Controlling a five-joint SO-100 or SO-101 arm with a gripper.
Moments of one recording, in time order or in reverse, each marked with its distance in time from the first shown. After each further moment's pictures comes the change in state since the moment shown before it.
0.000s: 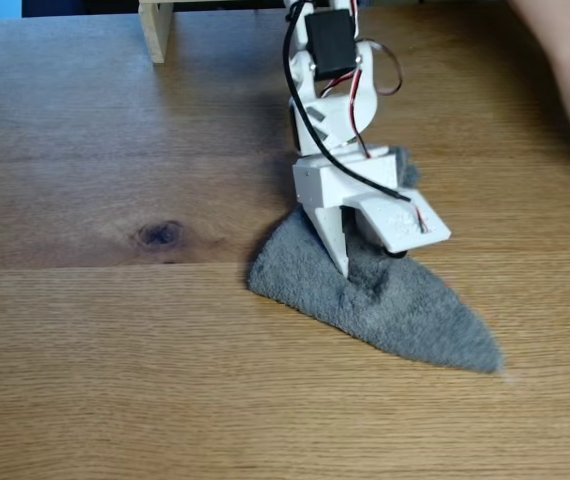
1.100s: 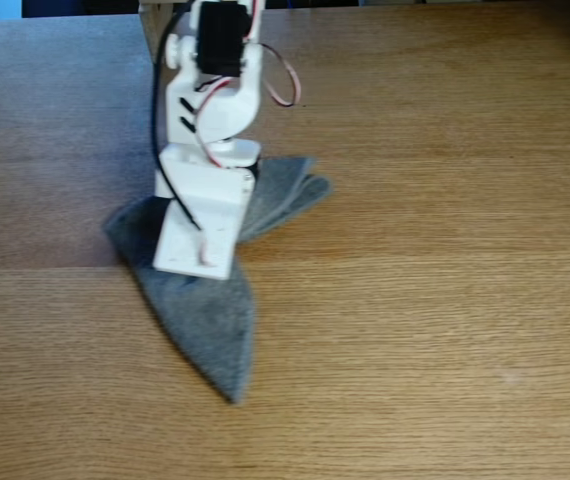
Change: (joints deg) arm 9.0 8.3 -1.1 28.5 17.9
